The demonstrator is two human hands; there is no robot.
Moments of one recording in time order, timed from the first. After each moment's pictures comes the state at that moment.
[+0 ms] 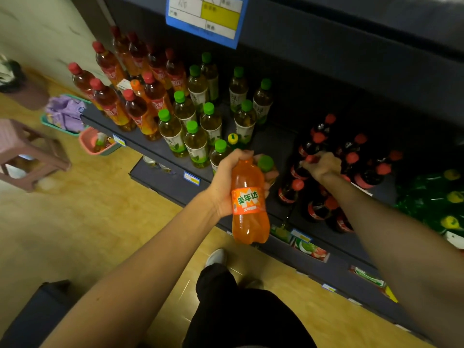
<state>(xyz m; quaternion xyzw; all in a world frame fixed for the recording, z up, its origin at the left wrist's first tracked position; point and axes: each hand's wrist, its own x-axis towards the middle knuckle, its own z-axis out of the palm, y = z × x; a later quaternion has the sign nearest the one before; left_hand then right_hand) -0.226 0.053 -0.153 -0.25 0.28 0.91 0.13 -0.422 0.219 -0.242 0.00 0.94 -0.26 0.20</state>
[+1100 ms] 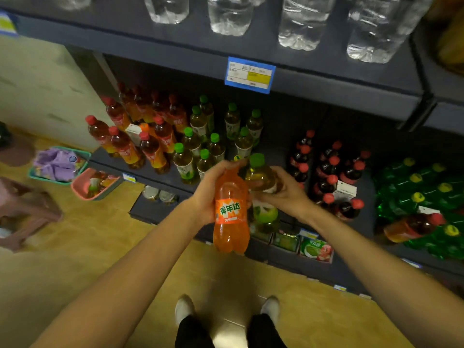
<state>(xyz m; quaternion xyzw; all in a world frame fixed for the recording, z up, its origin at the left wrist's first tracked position) -0.147 -0.014 -0.086 -0.17 0.41 0.88 0.17 -0.242 0.165 -0.138 -0.17 0.76 -0.57 0.27</state>
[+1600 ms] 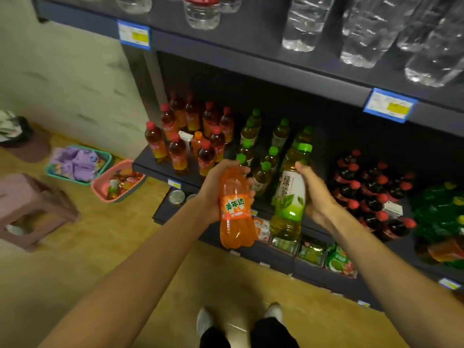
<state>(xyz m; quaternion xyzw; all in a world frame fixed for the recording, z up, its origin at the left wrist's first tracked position) -0.081 -0.199 -0.076 -0.21 0.37 0.90 0.13 -0.190 0.002 -0.098 0.06 0.63 -0.72 0.29</state>
